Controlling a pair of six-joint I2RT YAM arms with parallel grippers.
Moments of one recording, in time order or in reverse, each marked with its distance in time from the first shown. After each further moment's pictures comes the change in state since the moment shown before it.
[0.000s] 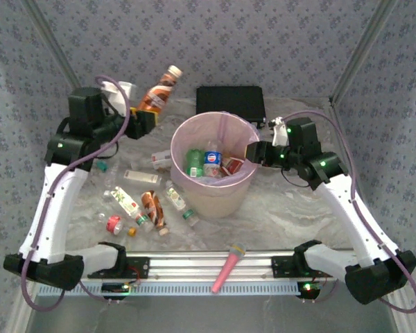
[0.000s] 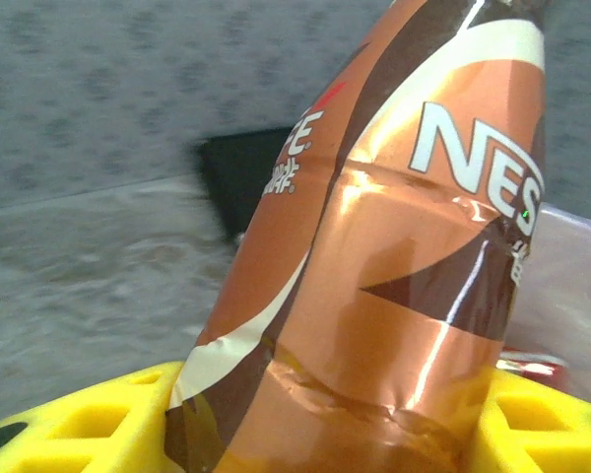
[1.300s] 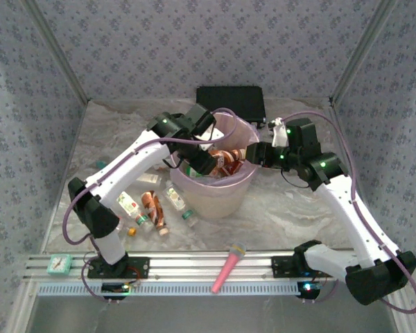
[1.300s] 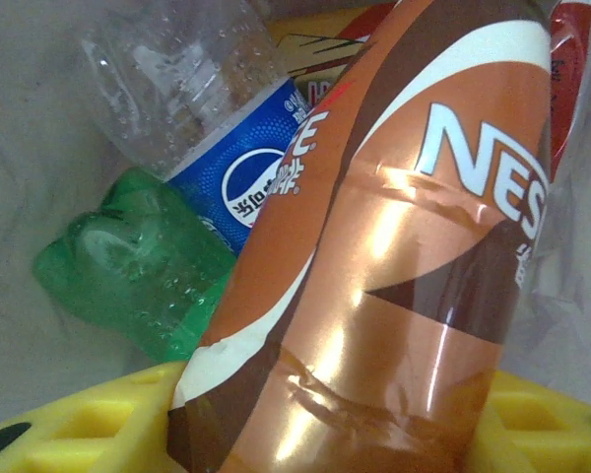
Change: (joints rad) left arm -0.516 0.529 0.294 -0.487 -0.285 0.099; right arm 0.007 -0.006 -0.002 -0.011 0.006 0.003
